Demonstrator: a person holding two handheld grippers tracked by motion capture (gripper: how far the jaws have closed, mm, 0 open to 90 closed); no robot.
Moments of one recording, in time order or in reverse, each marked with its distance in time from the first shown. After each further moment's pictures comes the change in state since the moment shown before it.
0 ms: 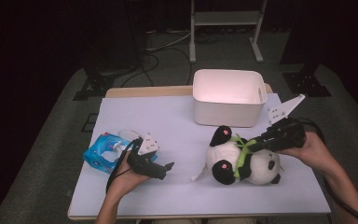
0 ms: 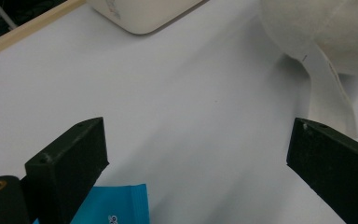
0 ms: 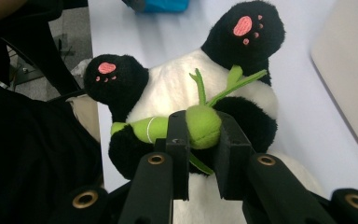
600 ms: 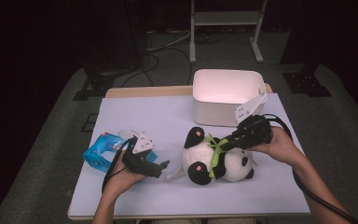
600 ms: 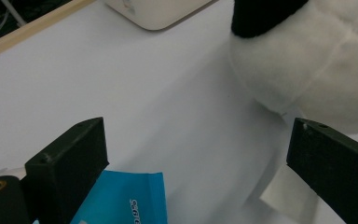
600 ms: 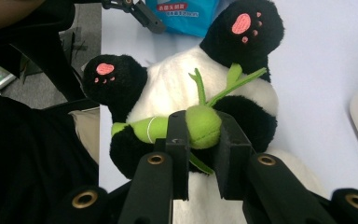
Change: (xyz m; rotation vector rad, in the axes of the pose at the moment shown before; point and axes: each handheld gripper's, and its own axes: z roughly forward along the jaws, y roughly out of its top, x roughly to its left) left arm 0.008 -0.005 -0.005 -0.002 0.014 -0.018; right arm 0.005 0.052 0.054 0.026 0.060 -0.072
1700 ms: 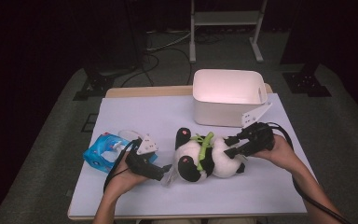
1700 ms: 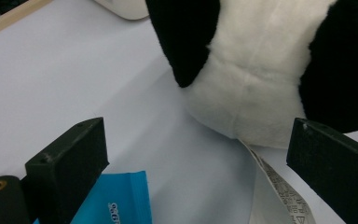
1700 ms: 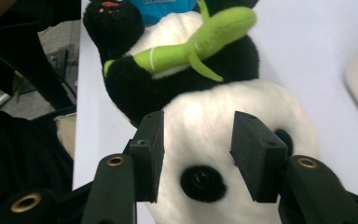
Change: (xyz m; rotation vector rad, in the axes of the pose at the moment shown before) left arm -0.005 0.000 0.008 0.038 -0.057 0.041; right arm -0.020 -0.050 0.013 -0.079 -0.027 0.066
